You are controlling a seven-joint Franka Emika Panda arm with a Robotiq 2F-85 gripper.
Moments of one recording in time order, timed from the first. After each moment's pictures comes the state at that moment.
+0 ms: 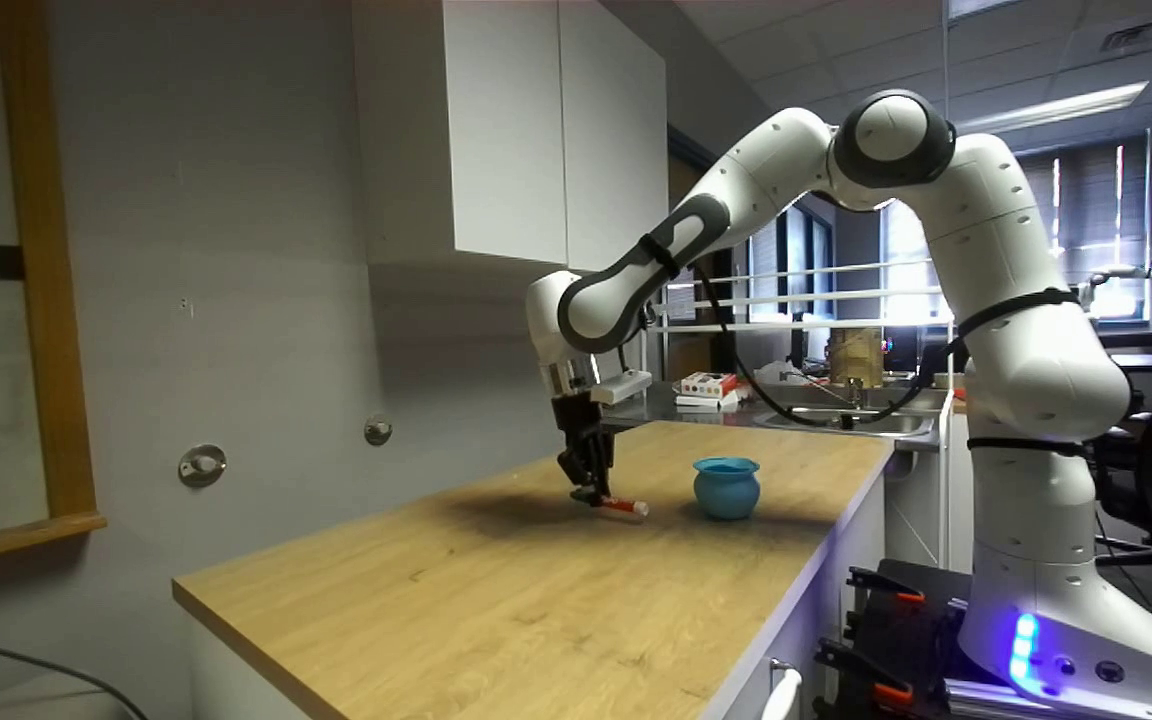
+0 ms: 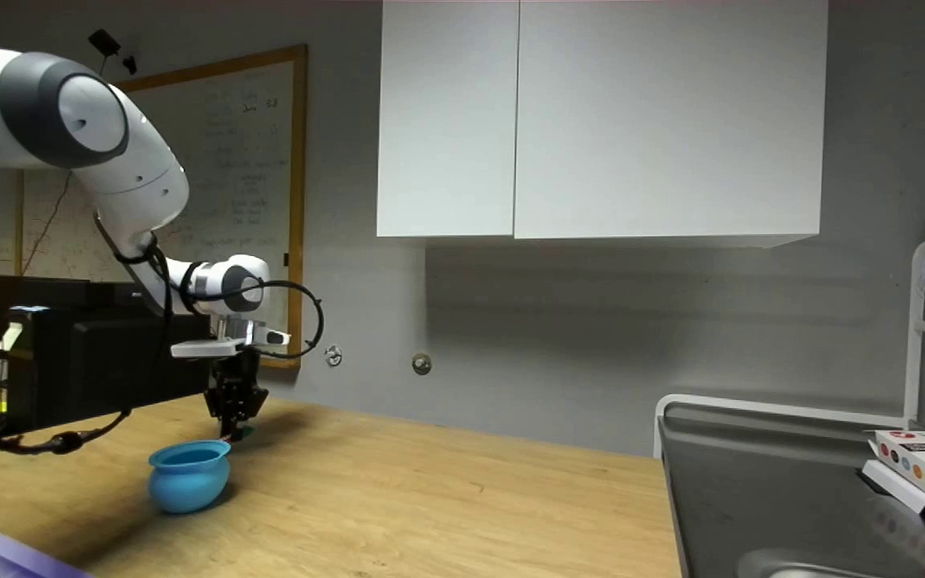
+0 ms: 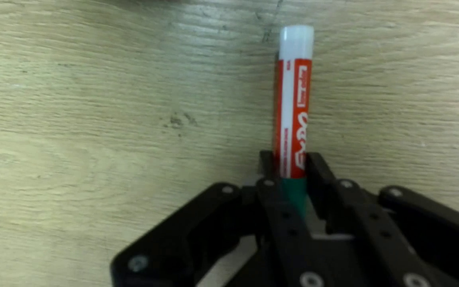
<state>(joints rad) 0.18 0.26 0.11 -1.98 -0.10 2.05 0.26</state>
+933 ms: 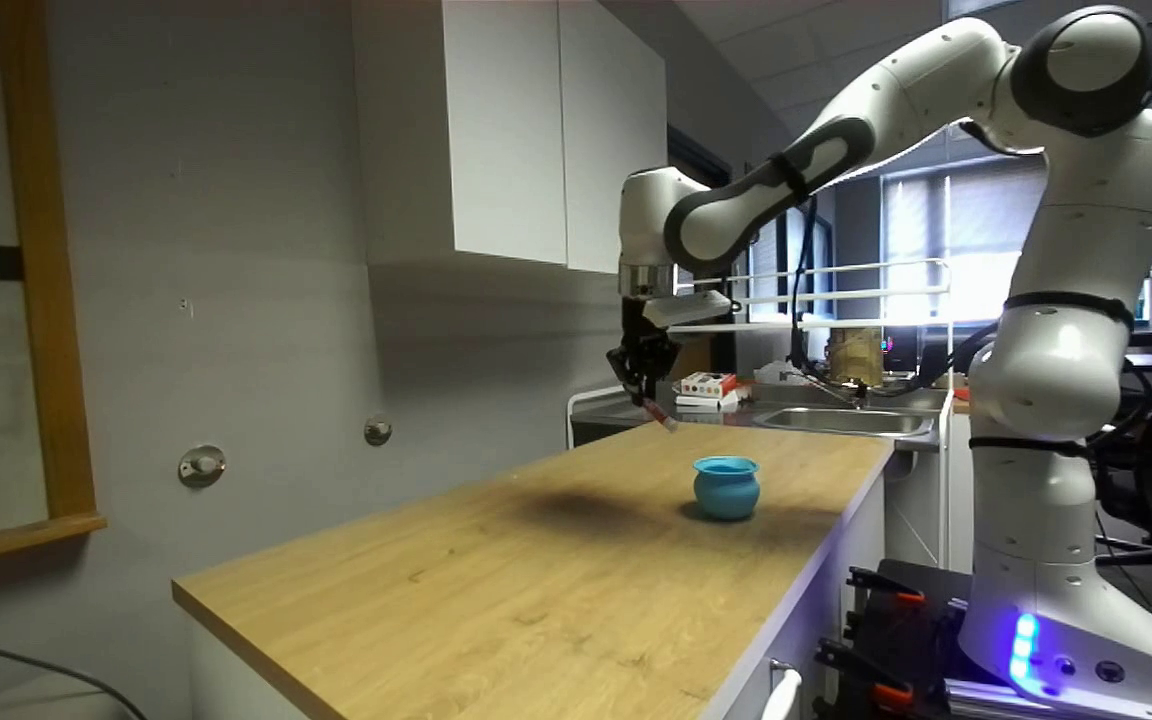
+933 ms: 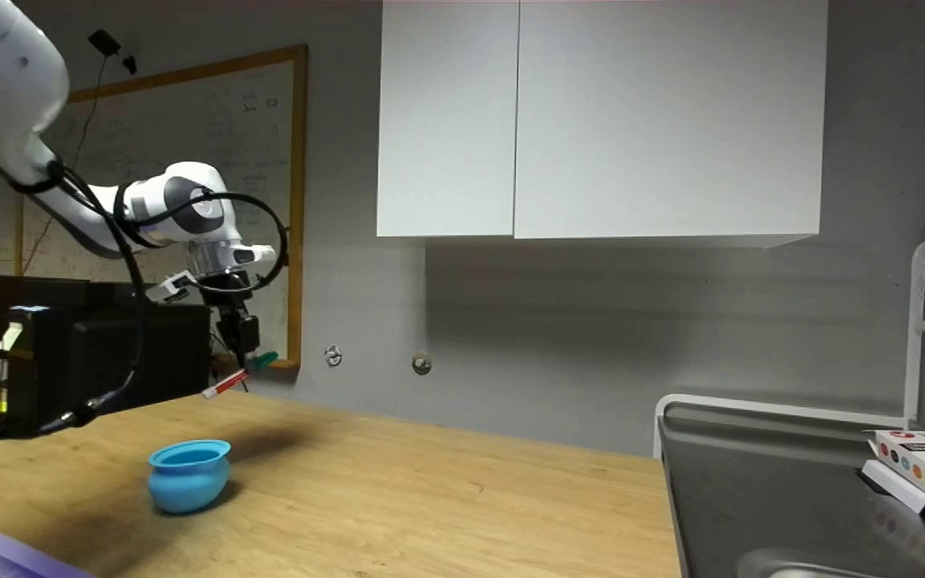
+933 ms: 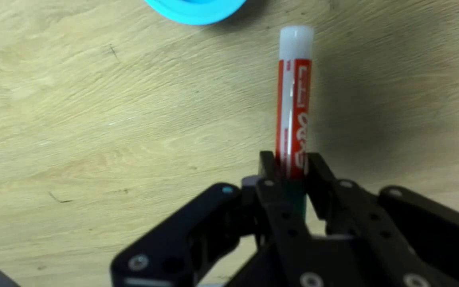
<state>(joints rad) 0.10 -0.31 0.11 -2.35 -0.26 2.18 0.73</state>
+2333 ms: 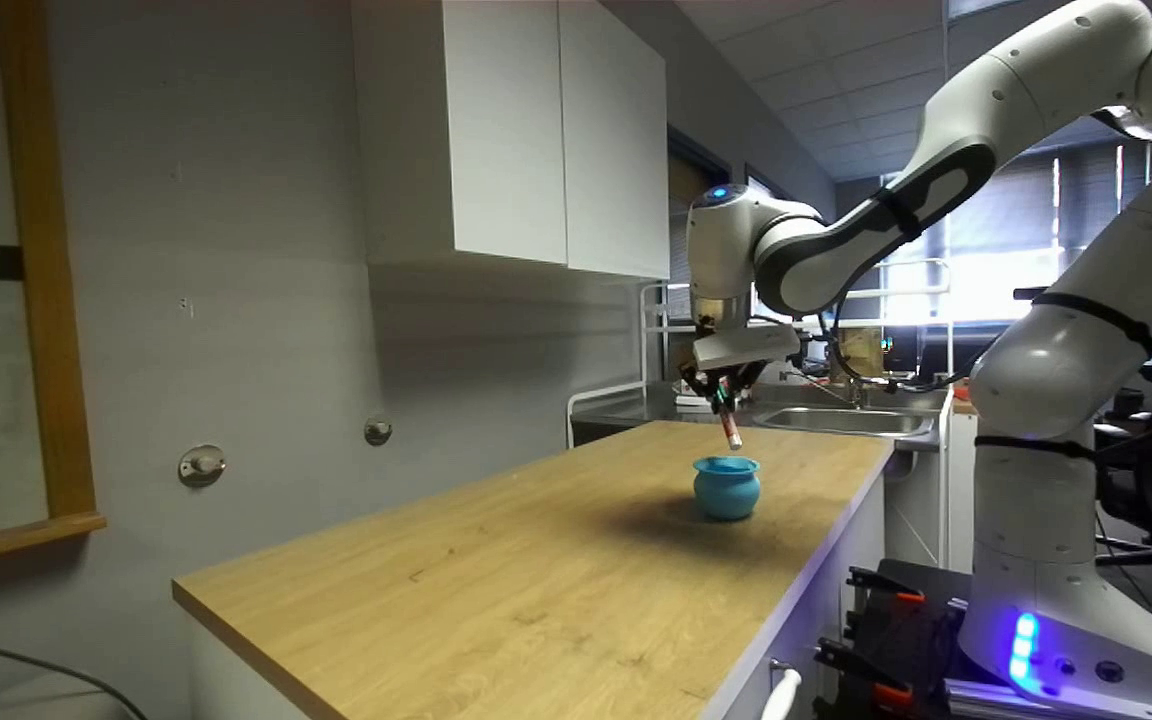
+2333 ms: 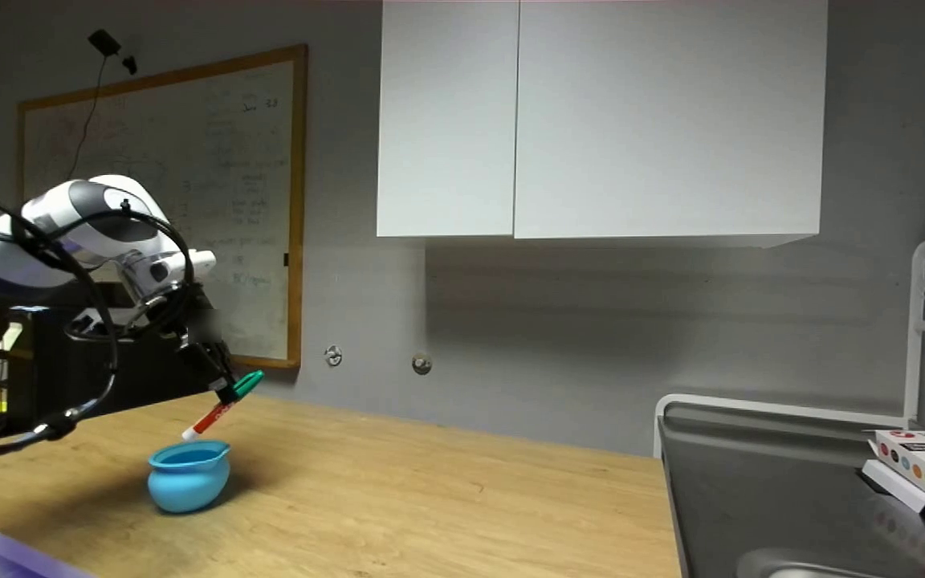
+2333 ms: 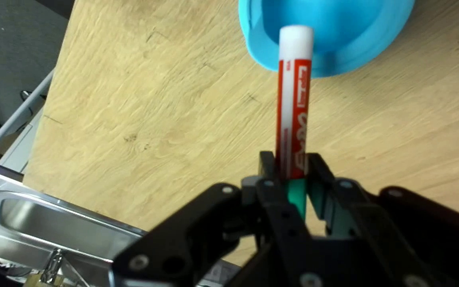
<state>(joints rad) -0.10 -0.65 0.32 -2.69 -0.44 2.16 1.34</state>
